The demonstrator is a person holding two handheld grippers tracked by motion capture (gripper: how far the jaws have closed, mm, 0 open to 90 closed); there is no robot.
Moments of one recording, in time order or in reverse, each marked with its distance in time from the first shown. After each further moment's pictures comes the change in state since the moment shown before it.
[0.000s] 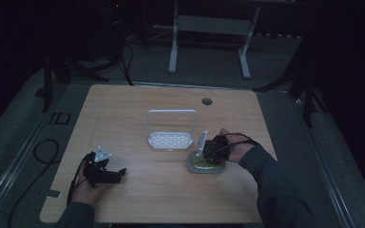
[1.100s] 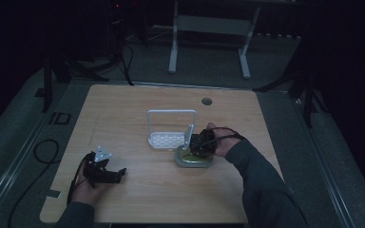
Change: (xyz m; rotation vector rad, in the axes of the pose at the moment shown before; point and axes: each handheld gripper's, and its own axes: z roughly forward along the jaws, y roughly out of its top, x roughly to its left) left arm 0.000 0.000 0.000 0.000 0.001 0.001; right arm -0.016 0.039 0.000 -0.030 -0.030 -0.004
